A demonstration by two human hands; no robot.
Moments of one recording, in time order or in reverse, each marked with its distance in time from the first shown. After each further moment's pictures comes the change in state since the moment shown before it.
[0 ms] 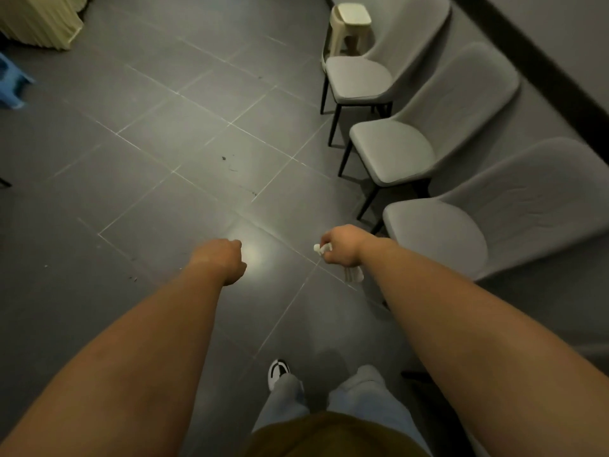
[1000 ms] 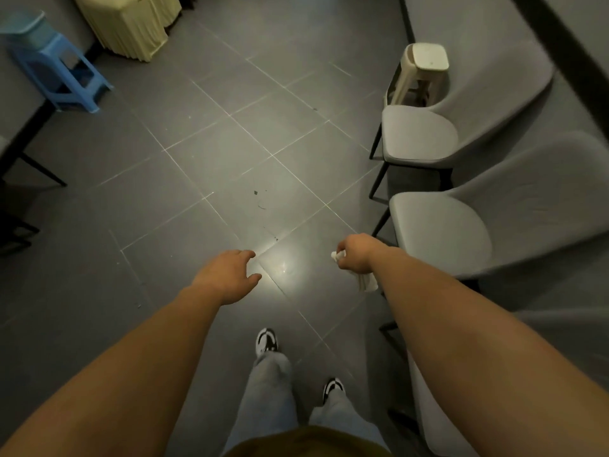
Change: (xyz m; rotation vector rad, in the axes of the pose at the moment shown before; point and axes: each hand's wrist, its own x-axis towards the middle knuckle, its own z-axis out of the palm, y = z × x) left_hand 0.246 0.038 -0.176 -0.377 0.157 -0.111; right_hand 0.283 0.139 -0.247 -0.026 -0.046 -0.095
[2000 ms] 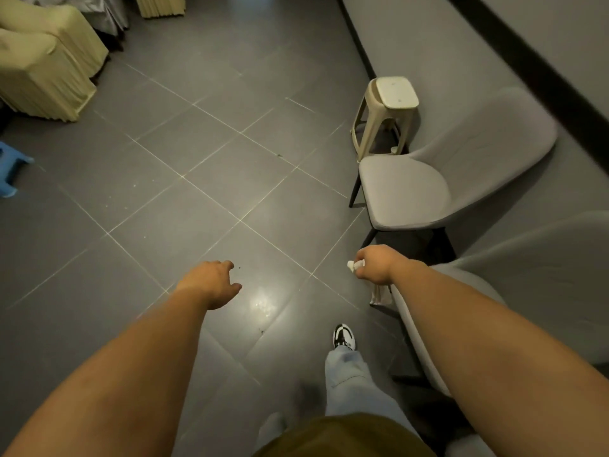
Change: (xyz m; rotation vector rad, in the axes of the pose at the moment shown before) left_hand 0.486 -0.027 -0.197 0.200 -0.138 0.027; right_hand 0.328 0.093 -0.277 0.181 0.047 0.205
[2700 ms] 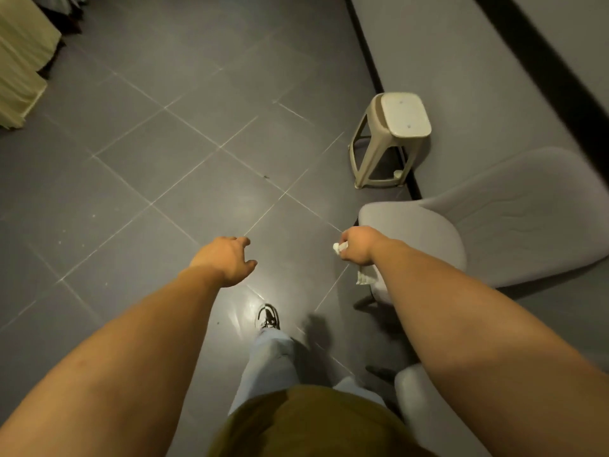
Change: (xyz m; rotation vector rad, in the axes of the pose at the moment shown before) left_hand 0.378 0.077 -0.227 -0.046 0.025 0.111; right_hand 0.346 -0.012 -0.276 -0.108 -0.052 0.000
